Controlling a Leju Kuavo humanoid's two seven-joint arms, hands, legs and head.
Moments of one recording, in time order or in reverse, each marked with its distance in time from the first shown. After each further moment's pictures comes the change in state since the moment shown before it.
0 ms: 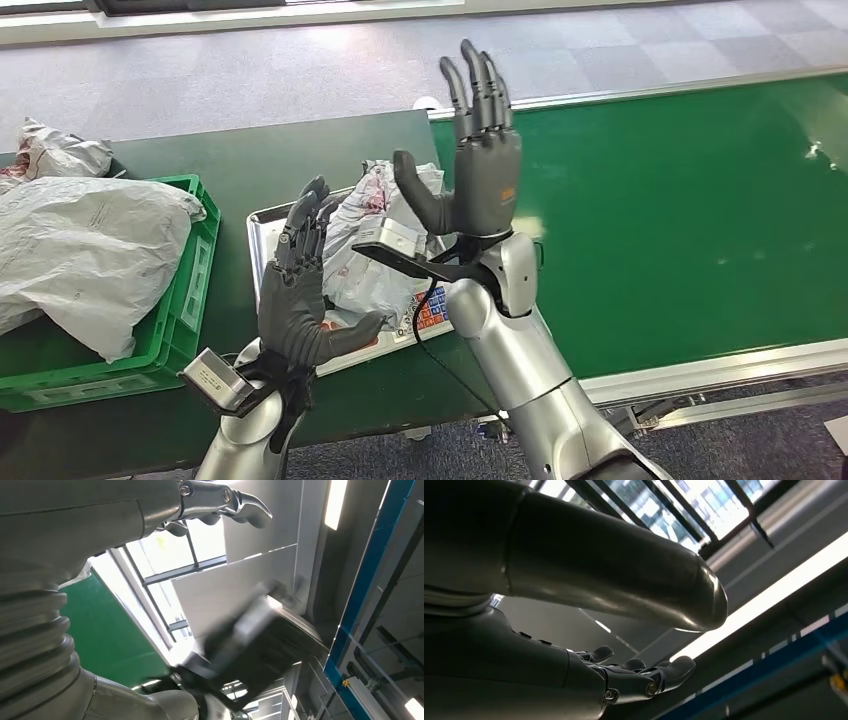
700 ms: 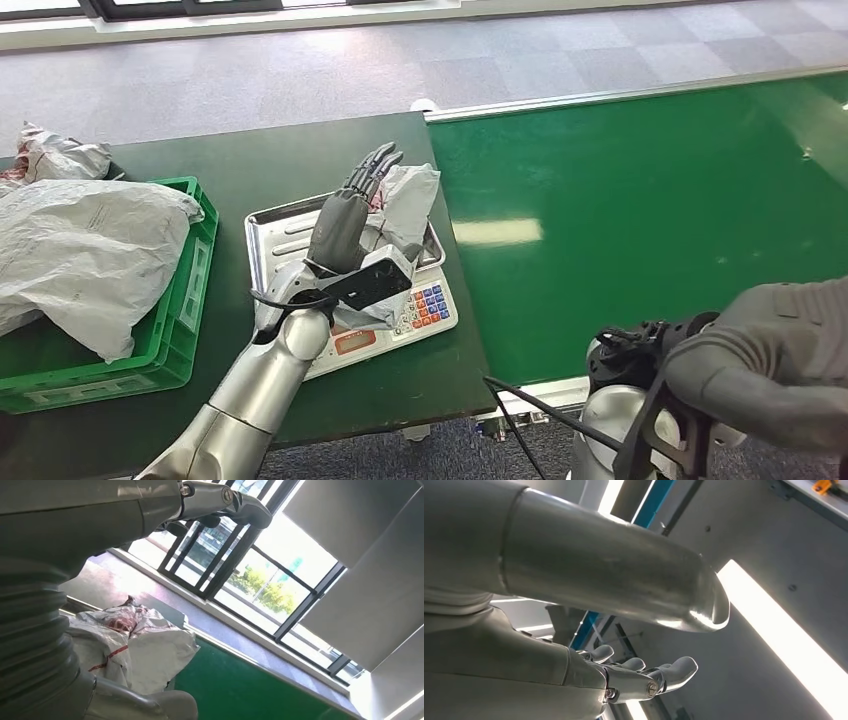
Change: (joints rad) left arm -0.378 0.004 0.000 0.507 -0.615 0.279 0.293; right arm 0.309 -0.009 -0.036 -0.933 -0.169 0.005 -0.190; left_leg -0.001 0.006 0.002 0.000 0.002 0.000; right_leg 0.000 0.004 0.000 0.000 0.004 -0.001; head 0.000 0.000
